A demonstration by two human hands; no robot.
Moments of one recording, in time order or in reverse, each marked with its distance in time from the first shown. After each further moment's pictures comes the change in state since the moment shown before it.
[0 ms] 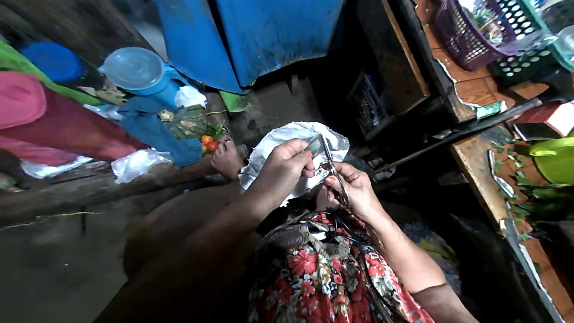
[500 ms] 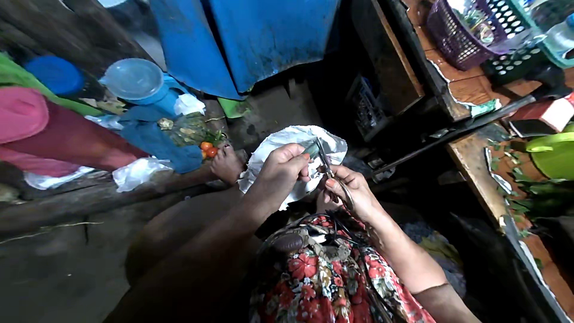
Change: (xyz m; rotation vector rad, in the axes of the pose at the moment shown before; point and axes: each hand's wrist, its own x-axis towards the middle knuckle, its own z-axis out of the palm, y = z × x) left_hand 0.000 0.004 0.002 -0.048 0.009 -0.021; right_hand 0.000 -0.005 -0.005 -0.046 -0.069 0.058
